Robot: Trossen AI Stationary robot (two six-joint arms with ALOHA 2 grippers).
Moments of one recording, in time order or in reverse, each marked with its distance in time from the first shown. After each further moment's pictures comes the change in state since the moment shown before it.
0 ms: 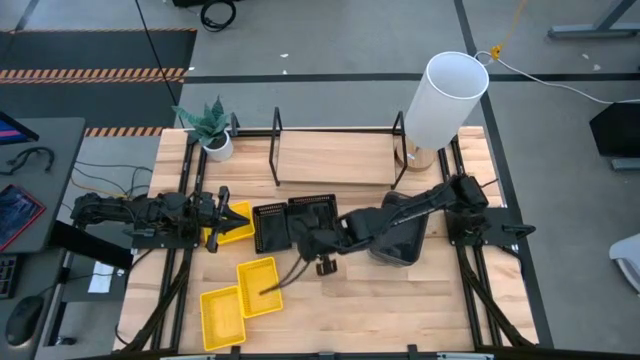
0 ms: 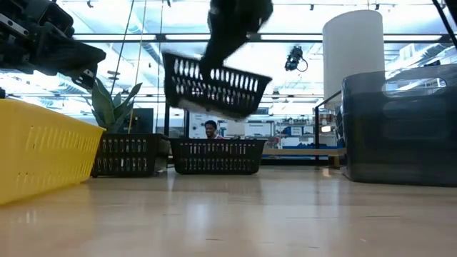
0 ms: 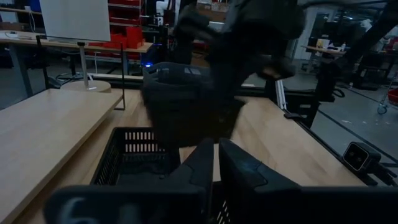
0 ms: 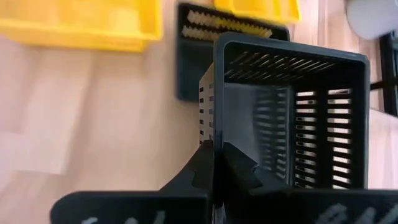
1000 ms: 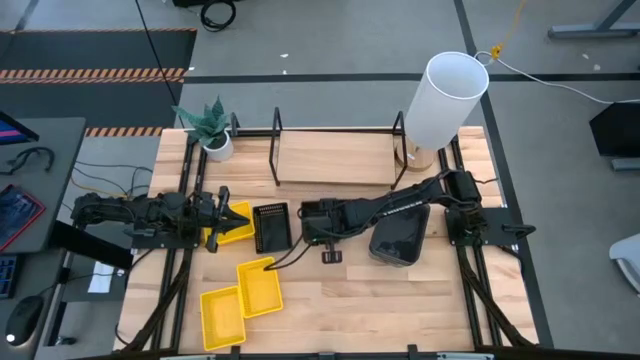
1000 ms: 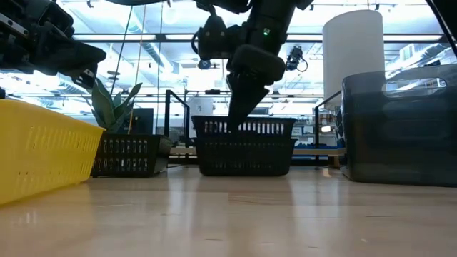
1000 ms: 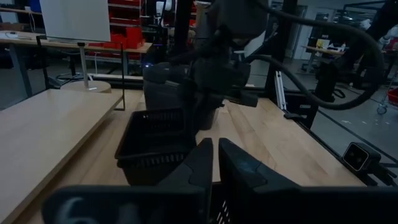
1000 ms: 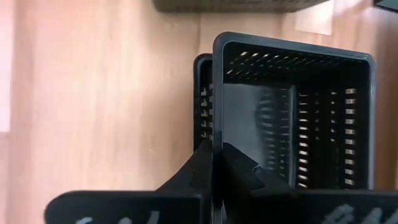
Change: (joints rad) left arm 0.000 0.000 0.001 0.000 0.000 0.000; right arm -0.100 0.018 -0.160 0.002 -0.147 0.113
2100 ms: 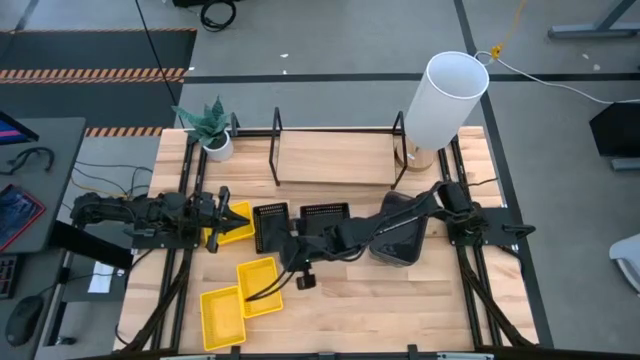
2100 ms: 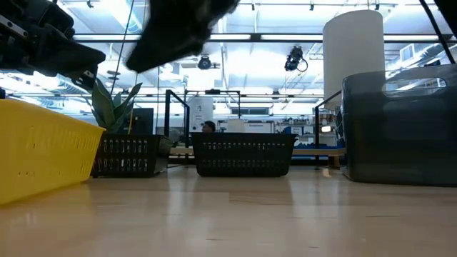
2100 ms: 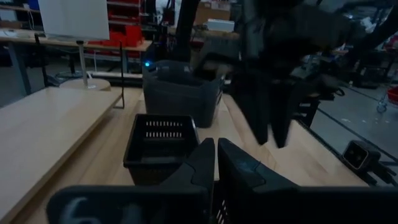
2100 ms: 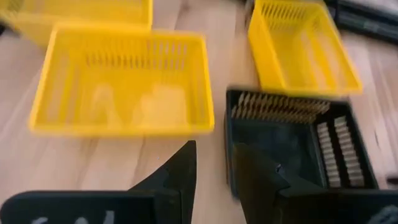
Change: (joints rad) left arm 0.000 0.004 -0.001 -0.002 0.000 0.000; right arm 0.102 0.100 0.172 0.383 -0.004 -0.107
